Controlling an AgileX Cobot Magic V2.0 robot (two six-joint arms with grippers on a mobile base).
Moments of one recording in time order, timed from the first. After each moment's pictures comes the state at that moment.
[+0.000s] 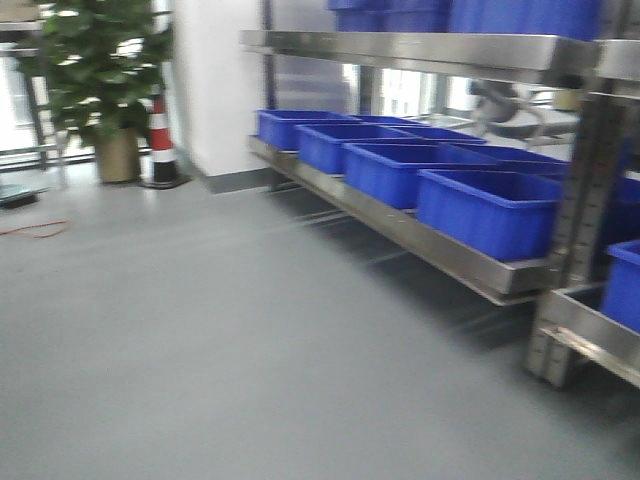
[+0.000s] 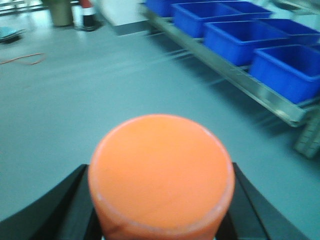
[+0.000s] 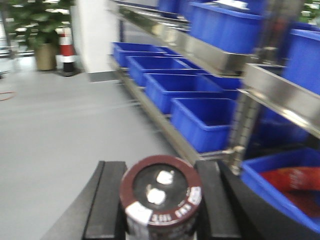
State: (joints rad) left arm -0.15 0.81 -0.99 0.08 0.61 -0.07; right arm 0.11 0.55 -0.79 0.02 0.48 -0.02
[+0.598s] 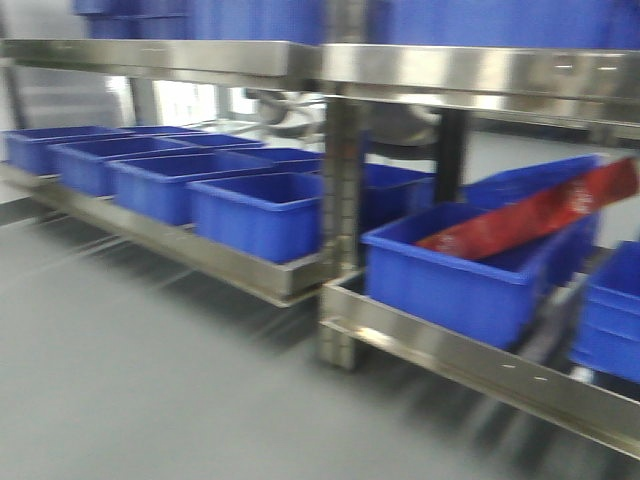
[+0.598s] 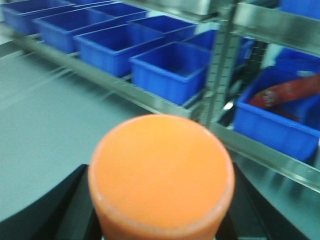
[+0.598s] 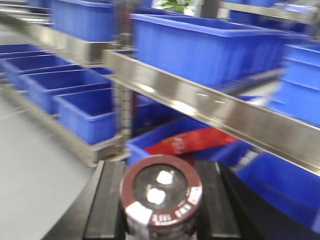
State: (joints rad) left arm -0.15 0.81 -0.99 0.08 0.61 -0.07; right arm 0.11 0.55 -0.79 0.02 0.48 -0.02
